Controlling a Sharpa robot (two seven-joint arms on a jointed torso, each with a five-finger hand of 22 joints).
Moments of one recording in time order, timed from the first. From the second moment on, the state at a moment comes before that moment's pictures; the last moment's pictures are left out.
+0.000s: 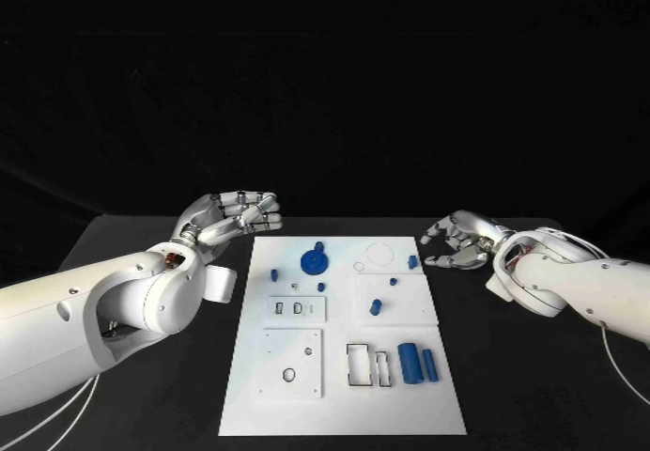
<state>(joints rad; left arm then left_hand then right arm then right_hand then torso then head) 1.24 -0.93 -0.01 1.66 -0.04 -0.41 0.41 1.53 -0.07 0.02 0.28 0.32 0.82 0.21 0.24 0.18 1.01 0.19 0.07 0.06 0.93 0.15 0.26 0.20 0.18 0.76 0.26 0.31 0.11 1.28 -0.96 -0.15 1.38 -1.14 -0.37 0.03 1.42 -0.24 0.31 0.15 0.23 0.92 0.14 0.14 0.41 1.47 0.05 1.53 1.31 1.47 -0.02 1.56 1.31 0.05 1.47 0.09 1.40 1.31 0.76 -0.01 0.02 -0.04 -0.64</state>
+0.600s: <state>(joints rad) 1.24 -0.93 -0.01 1.66 -0.04 -0.41 0.41 1.53 -0.07 0.02 0.28 0.32 0.82 0.21 0.24 0.18 1.01 0.19 0.07 0.06 0.93 0.15 0.26 0.20 0.18 0.76 0.26 0.31 0.11 1.26 -0.91 -0.15 1.35 -1.12 -0.35 0.03 1.42 -0.24 0.32 0.15 0.23 0.92 0.13 0.14 0.41 1.47 0.05 1.53 1.31 1.47 -0.02 1.56 1.31 0.05 1.47 0.09 1.40 1.31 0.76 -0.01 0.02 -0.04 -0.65</state>
